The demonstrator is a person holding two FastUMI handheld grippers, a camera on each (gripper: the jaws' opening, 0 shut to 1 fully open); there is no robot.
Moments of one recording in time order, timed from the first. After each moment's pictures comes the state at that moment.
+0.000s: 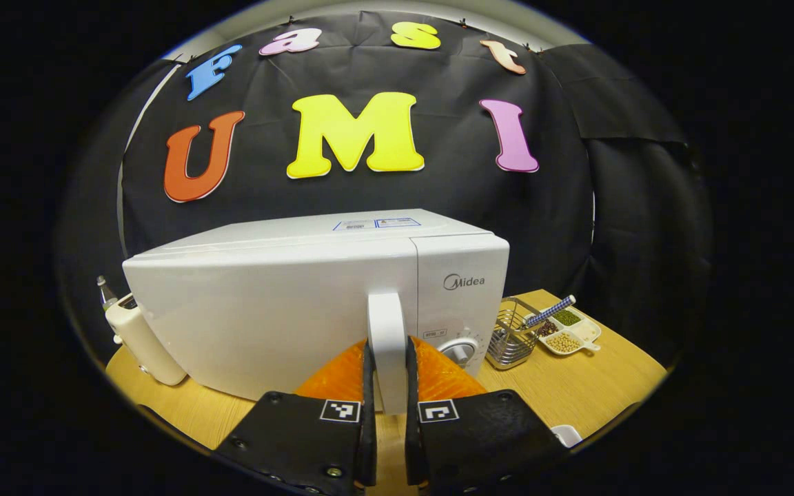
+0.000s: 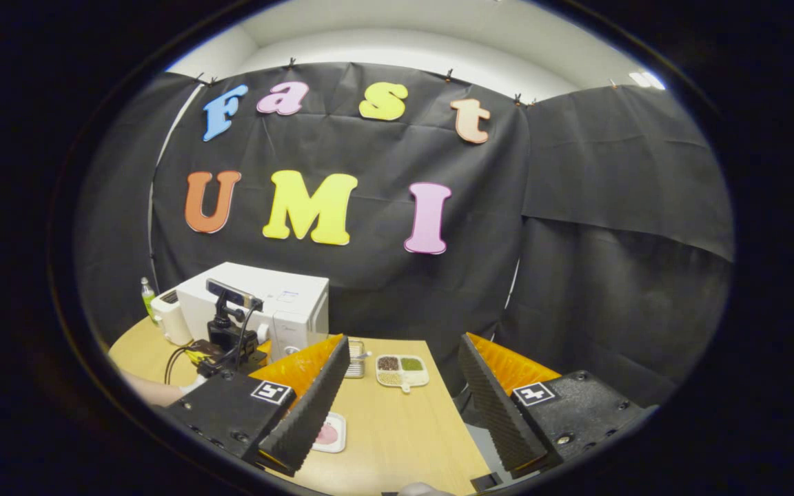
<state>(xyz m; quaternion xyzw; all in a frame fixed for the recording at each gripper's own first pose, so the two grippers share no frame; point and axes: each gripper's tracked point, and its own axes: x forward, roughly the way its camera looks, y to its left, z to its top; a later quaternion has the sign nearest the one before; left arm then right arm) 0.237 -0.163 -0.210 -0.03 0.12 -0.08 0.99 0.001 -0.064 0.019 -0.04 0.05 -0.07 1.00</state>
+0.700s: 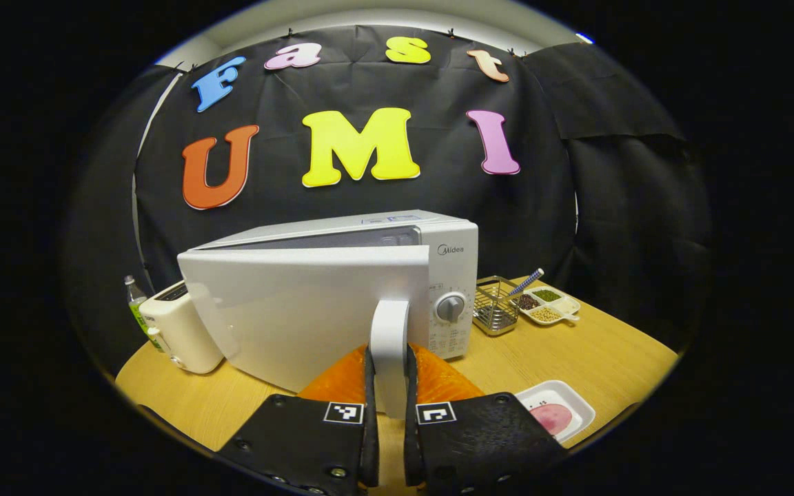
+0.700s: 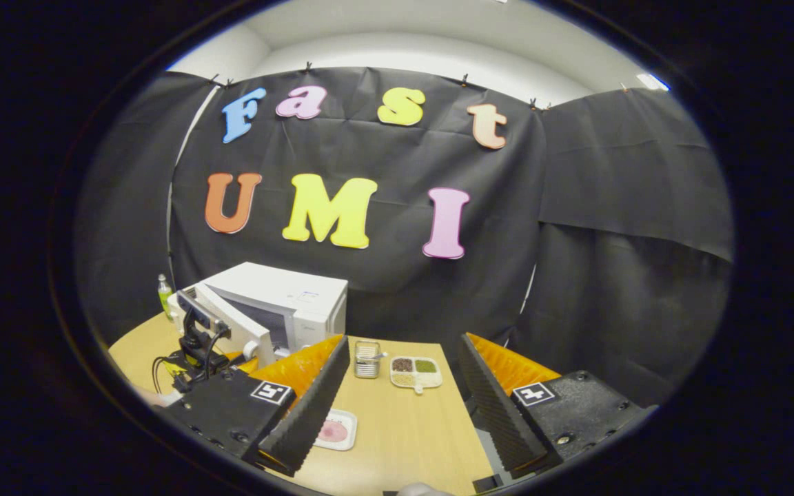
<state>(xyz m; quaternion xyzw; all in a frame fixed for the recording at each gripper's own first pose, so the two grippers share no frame) 0.129 -0.120 -0.214 0.00 0.11 -0.08 0.99 -0.005 -0.039 0.016 -0.05 0.04 -0.02 1.00</state>
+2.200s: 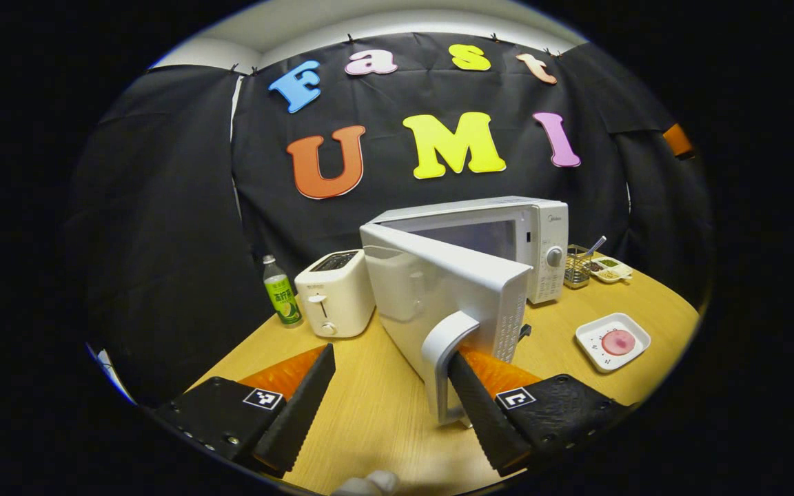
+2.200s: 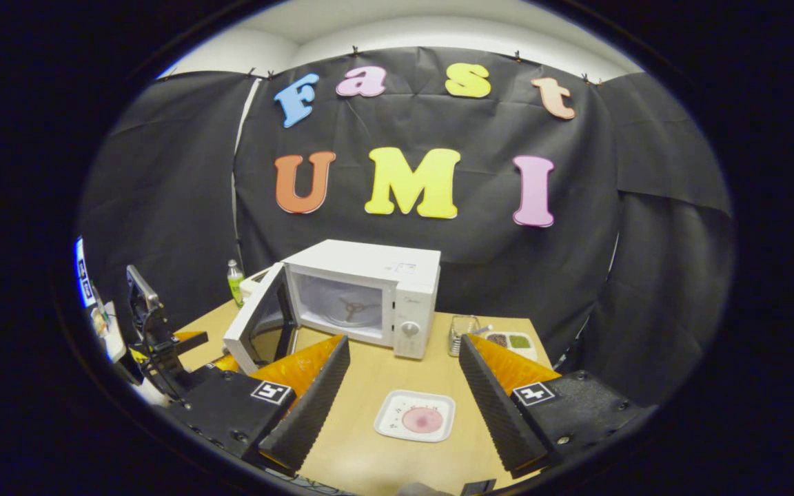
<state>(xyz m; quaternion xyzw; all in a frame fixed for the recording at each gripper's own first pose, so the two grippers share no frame) -0.007 0.085 -0.230 0.03 0.13 0.06 0.99 0.004 0.104 -0.051 -0.03 0.10 0.12 0.99</state>
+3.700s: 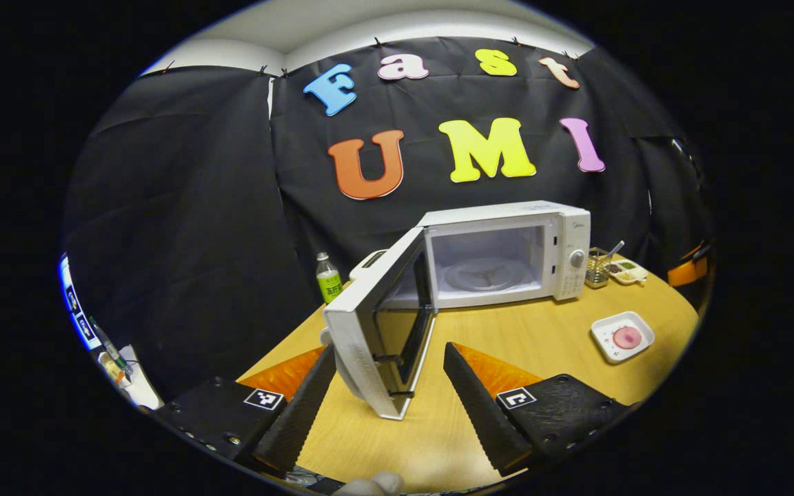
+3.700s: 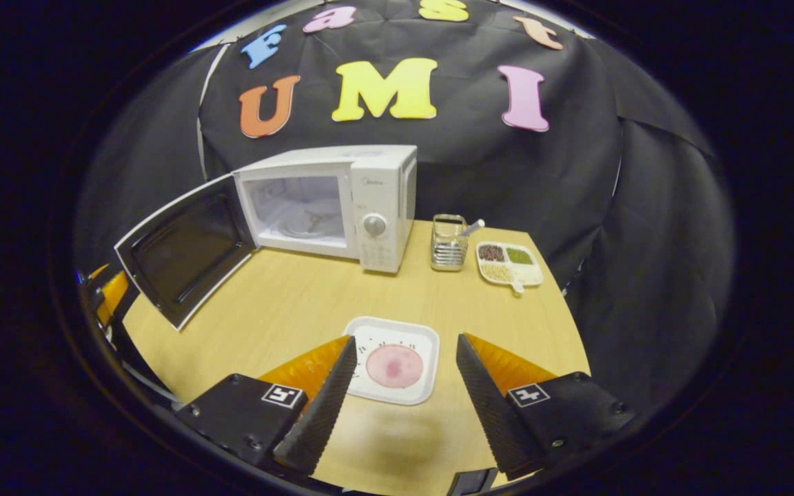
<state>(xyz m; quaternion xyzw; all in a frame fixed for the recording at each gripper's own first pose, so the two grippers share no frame) -0.060 0.104 -0.194 0.01 0.13 0.10 0.99 0.069 0.036 -0.241 -0.02 0.28 0.09 0.96</state>
